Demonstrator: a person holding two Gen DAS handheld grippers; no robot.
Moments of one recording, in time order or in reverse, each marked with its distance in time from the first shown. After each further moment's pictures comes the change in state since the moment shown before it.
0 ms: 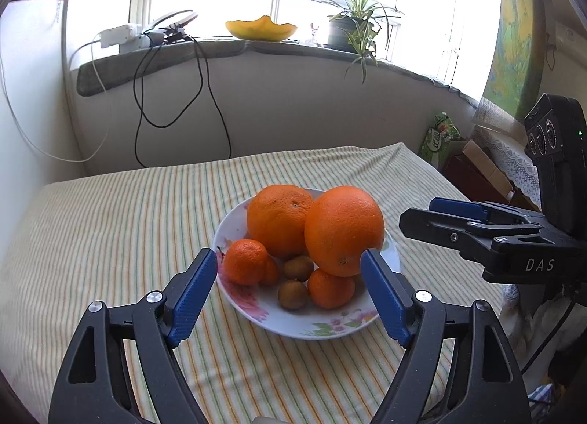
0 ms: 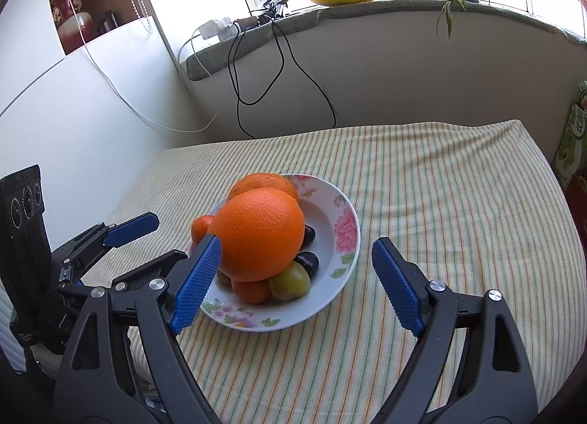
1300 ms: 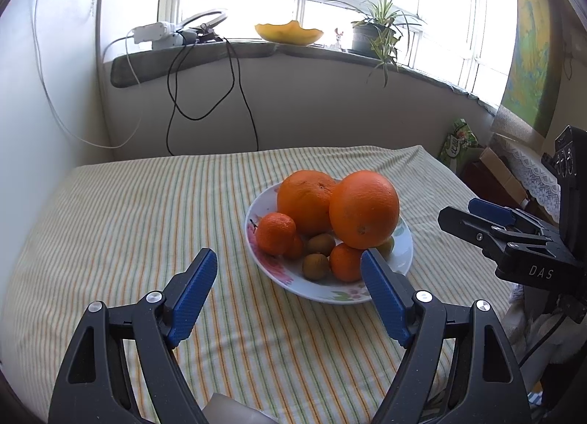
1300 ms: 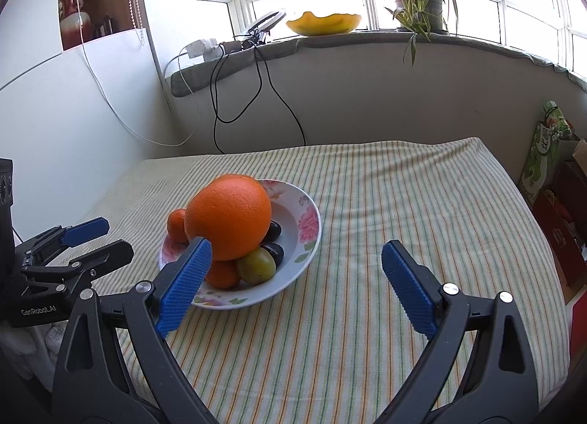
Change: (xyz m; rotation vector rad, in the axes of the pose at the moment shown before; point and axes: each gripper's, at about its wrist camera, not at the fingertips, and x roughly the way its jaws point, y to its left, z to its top) left arm -0.022 0.008 -0.020 -0.042 -0.019 0.074; right arm -0.028 0.000 -0.027 -0.039 -0.125 -0.128
